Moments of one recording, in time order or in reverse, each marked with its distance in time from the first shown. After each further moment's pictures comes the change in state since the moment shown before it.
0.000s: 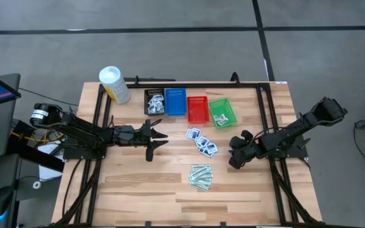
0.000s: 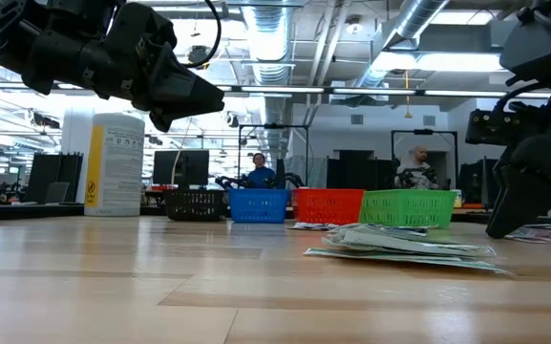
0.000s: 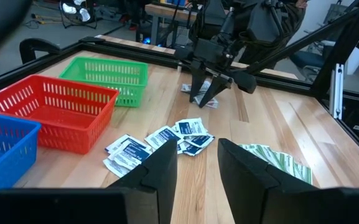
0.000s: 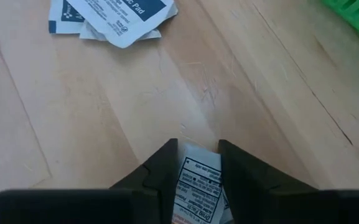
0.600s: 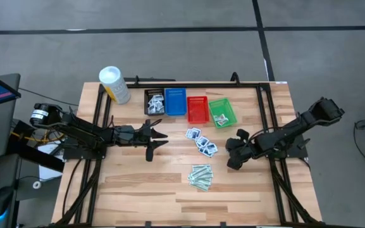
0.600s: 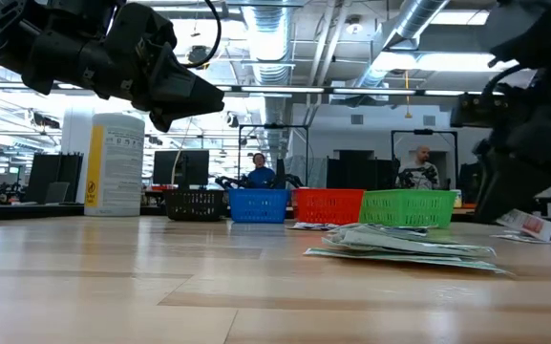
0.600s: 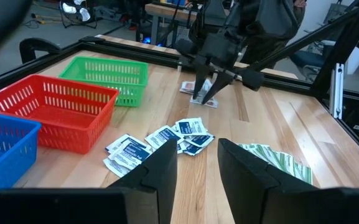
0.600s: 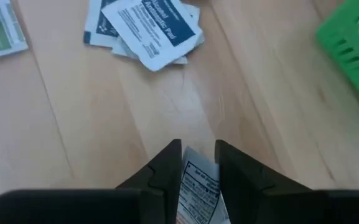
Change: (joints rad) left arm 0.000 0.000 0.000 -0.001 0.000 0.000; right arm -0.002 0.004 0.137 -0.114 0.008 -0.158
